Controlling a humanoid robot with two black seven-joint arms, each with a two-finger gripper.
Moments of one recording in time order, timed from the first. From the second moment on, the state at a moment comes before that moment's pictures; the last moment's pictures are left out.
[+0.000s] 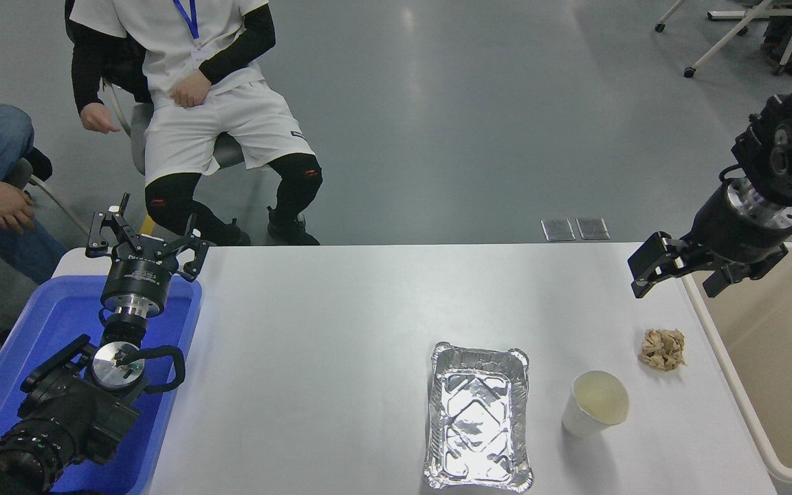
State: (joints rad) left arm -0.65 0.17 -0.93 -0.29 -0.23 -0.69 -0.38; right arm 1.92 -0.39 -1.36 1.12 -0.45 0.79 0.27
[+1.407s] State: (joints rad) left arm -0.65 0.17 -0.93 -0.29 -0.23 -0.69 -0.38; right arm 1.53 -0.36 -1.18 1.04 -0.46 0.60 0.25
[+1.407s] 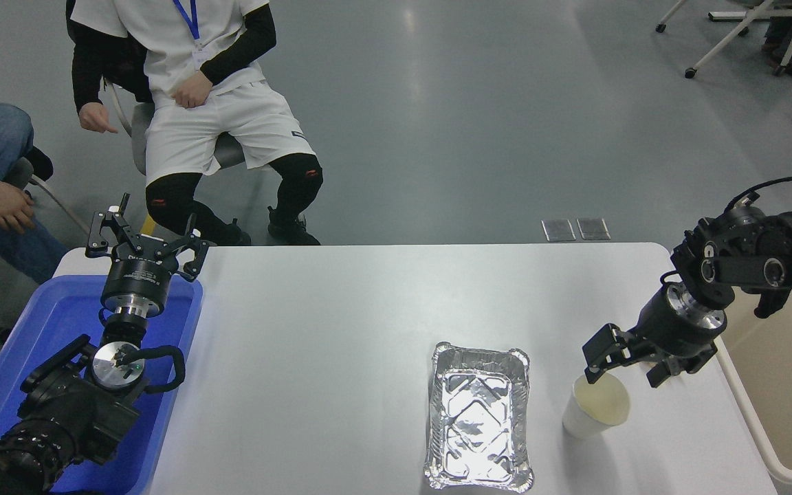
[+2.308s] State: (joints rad) left arm -0.65 0.17 -0.93 -0.29 -0.23 -0.69 -0.38; right arm 1.47 -0.38 -1.17 1.04 -0.53 0.53 0.25
